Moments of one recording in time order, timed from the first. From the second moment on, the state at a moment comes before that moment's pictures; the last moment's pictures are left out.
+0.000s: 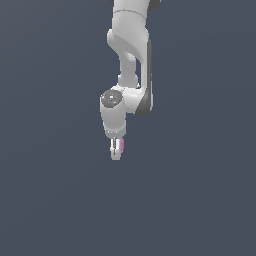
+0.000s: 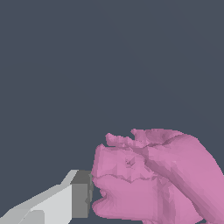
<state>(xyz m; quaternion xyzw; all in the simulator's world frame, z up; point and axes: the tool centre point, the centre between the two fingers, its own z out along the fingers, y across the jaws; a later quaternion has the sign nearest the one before) -0.025 -0.051 0.062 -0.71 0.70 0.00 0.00</state>
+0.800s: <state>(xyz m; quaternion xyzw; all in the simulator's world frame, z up) -0.060 -0.004 0.185 -0.71 0.70 0.00 0.00</state>
